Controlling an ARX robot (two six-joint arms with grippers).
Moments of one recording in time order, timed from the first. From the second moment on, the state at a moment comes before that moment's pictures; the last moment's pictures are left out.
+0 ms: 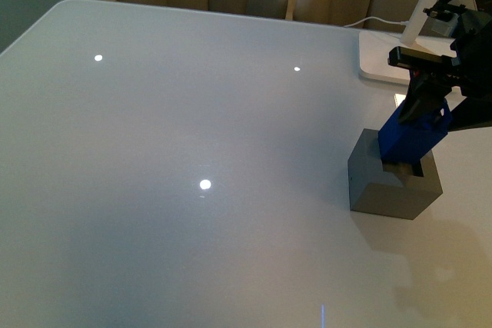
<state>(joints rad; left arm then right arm) 0.00 0.00 0.01 0.00 0.00 -0.01 0.13 2.03 1.33 -0.56 -0.04 0.21</state>
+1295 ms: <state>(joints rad) 0.00 0.00 0.01 0.00 0.00 -0.01 0.14 2.04 1.35 -0.64 0.00 0.21</state>
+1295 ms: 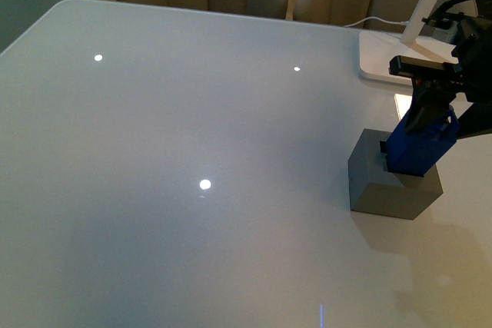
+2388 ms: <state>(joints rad) 0.00 0.00 0.01 0.00 0.00 -0.01 0.14 1.93 1.28 -0.55 -0.06 0.22</state>
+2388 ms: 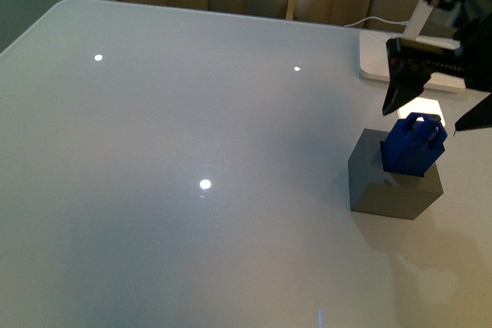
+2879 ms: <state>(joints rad) 0.00 0.00 0.01 0.00 0.00 -0.01 0.11 1.28 0.44 0.82 0.11 0.02</state>
